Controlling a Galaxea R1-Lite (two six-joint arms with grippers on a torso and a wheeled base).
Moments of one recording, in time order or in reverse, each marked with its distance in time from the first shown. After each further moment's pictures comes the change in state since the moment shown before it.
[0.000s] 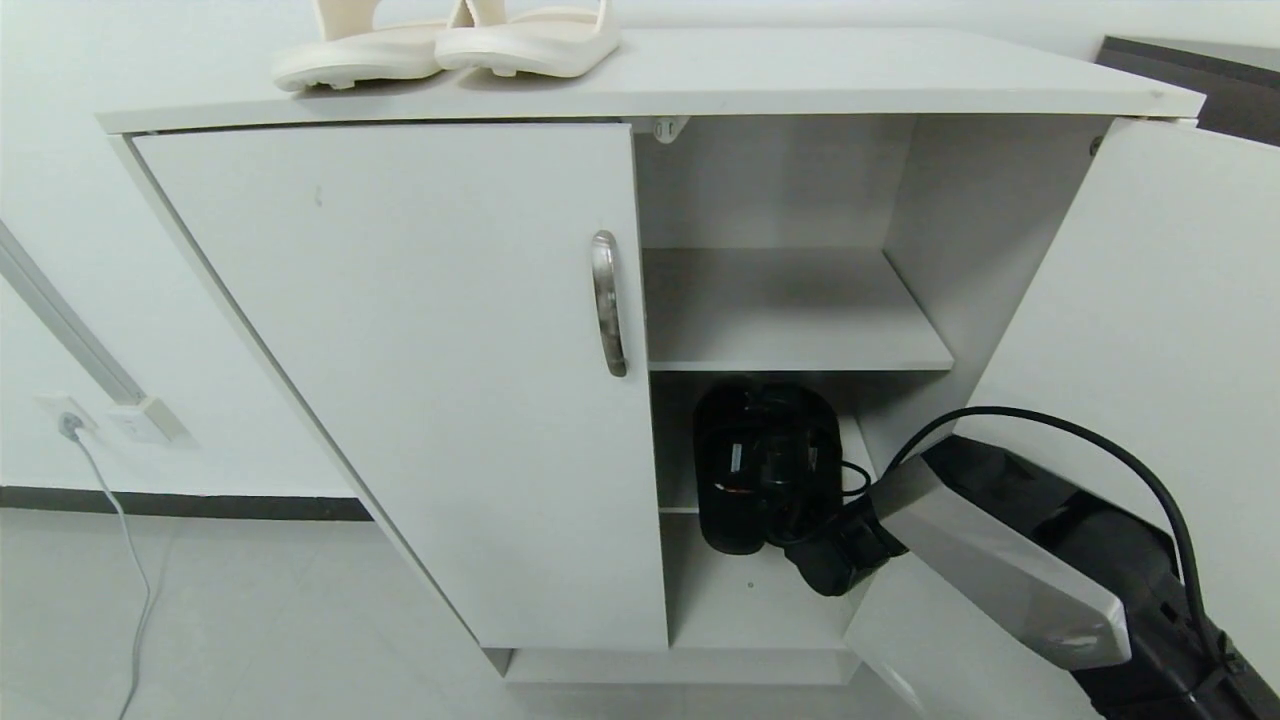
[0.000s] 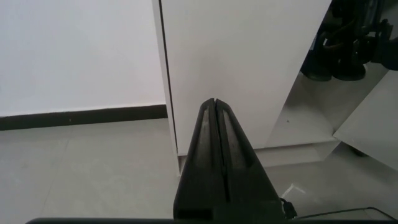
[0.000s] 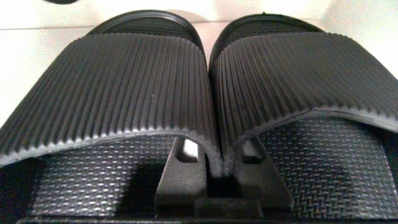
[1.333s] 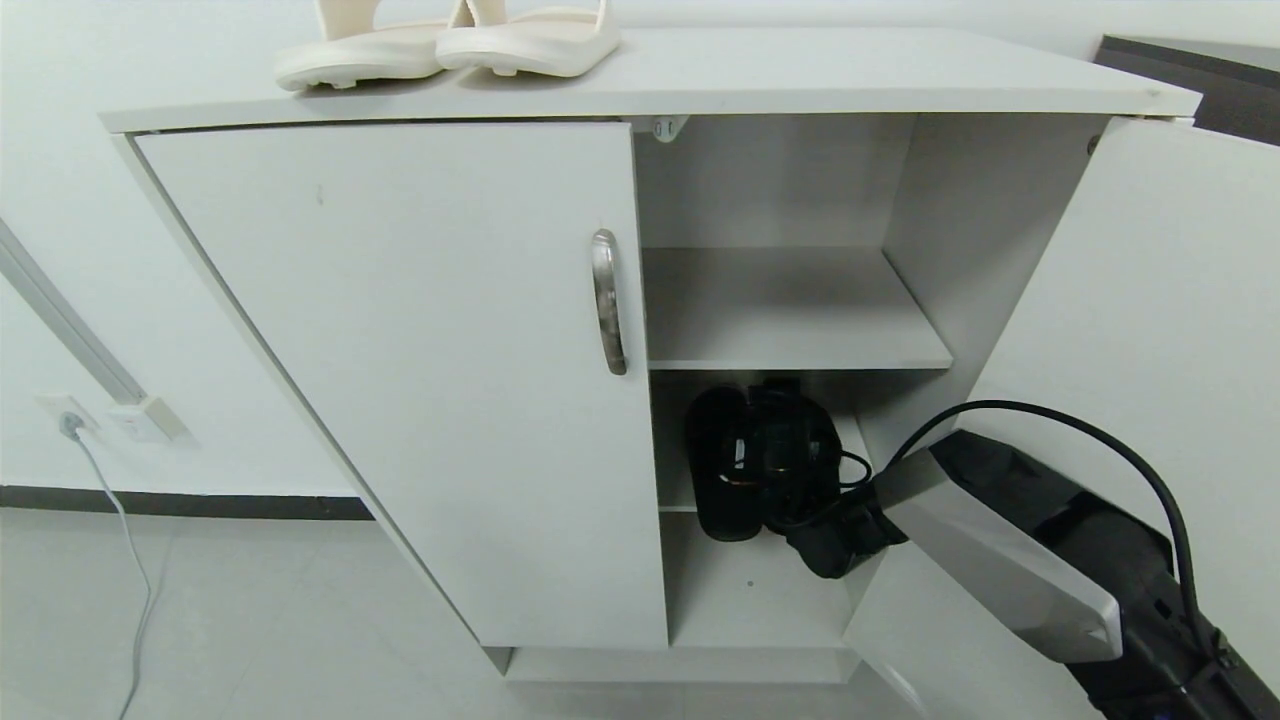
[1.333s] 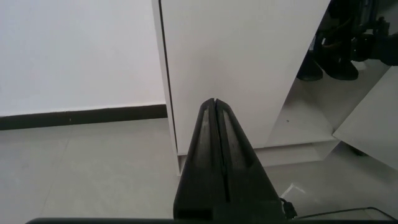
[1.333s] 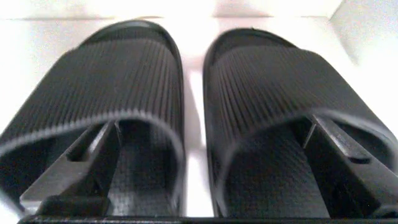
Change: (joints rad) left arm -0.001 0.000 0.000 0.000 0.000 0.000; right arm -0.019 0.012 -0.060 0.106 0.011 -0.001
